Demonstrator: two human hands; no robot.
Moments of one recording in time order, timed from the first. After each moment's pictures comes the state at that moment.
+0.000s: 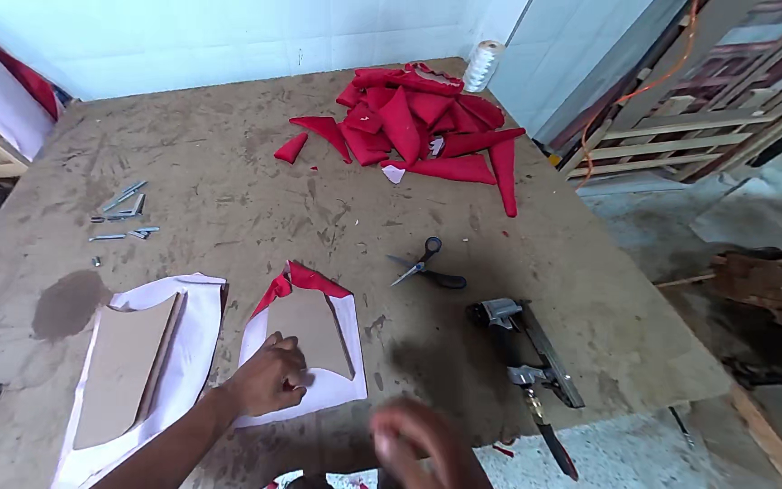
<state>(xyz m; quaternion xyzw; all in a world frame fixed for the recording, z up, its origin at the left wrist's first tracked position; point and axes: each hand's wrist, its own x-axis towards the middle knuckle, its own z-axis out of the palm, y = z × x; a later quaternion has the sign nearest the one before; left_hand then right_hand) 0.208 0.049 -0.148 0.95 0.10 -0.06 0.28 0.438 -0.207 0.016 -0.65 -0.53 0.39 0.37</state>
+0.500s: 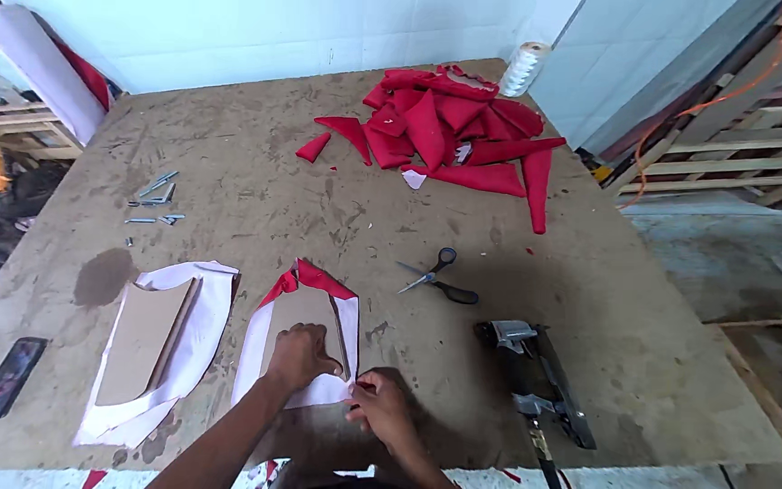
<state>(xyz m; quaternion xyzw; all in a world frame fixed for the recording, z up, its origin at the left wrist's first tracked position) 0.295 0.013 -0.115 0.83 0.46 -0.17 0.26 0.439 -0.149 -0.153 -0.71 -0.21 0.59 0.30</state>
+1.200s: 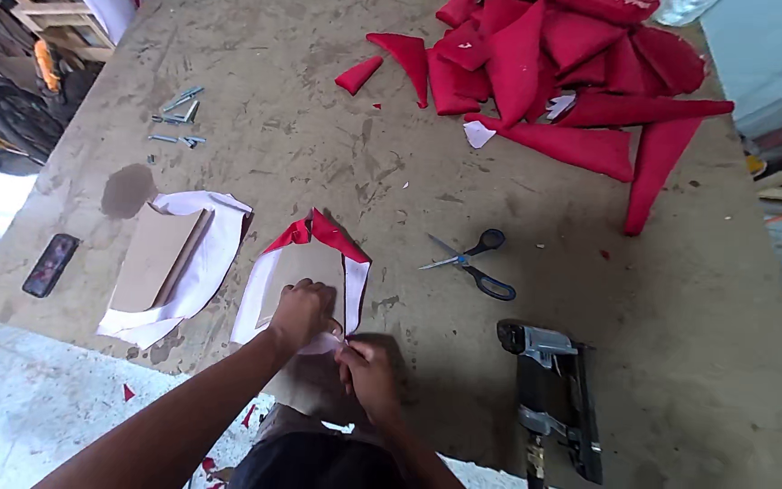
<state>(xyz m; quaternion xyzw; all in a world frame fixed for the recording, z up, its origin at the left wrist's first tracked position) 0.316 0.007 -0.128 0.82 0.48 -0.16 0.26 0.452 -0.137 -0.163 -0.61 -0.24 0.66 0.37</state>
